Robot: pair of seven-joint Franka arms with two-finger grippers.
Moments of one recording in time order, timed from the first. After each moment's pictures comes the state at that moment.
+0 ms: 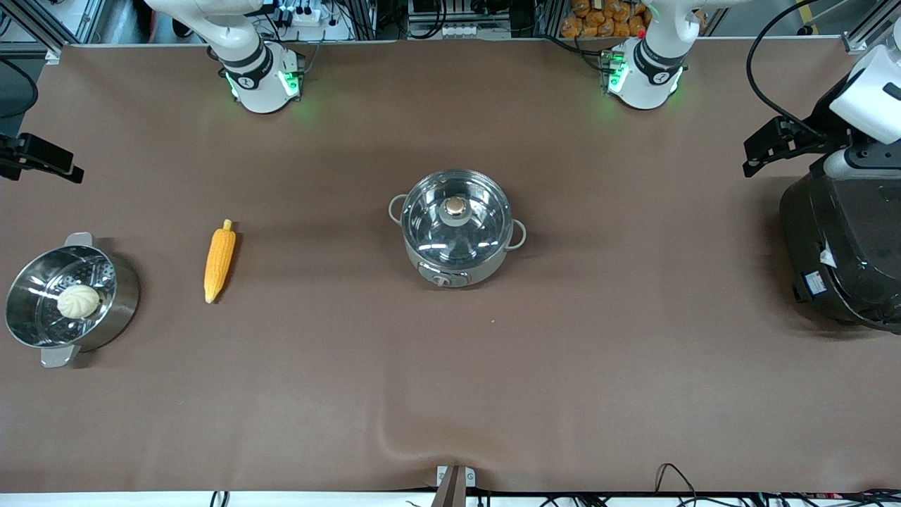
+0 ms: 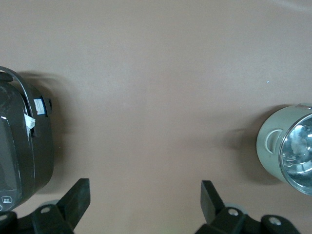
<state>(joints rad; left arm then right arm) 0.01 -0.05 -0.14 -1.56 -0.02 1.56 -0.10 0.00 0.05 -0.10 -1.43 0.02 1.39 -0.03</state>
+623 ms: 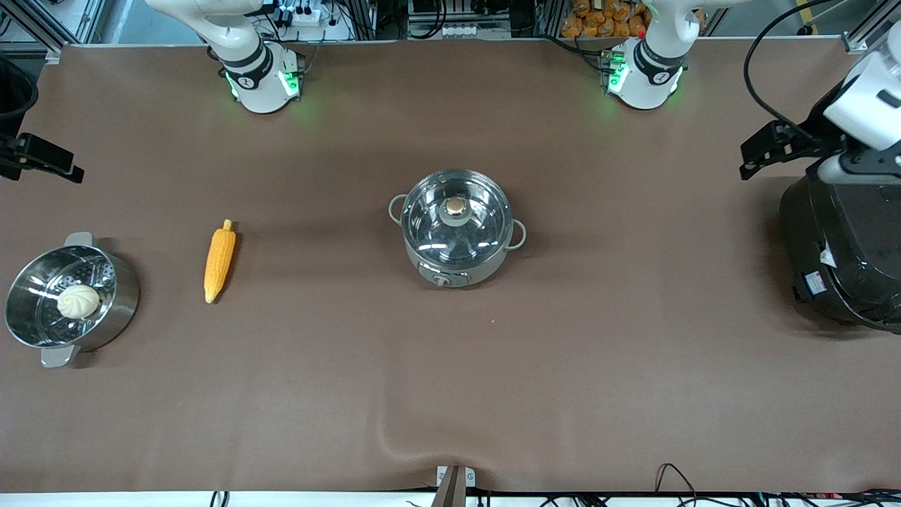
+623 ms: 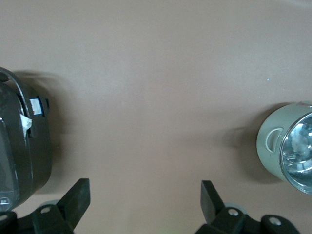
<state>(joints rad) 0.00 -0.02 -0.15 -1.56 -0.02 1.56 -0.10 0.00 0.05 -0.10 -1.43 0.02 1.39 -0.03</state>
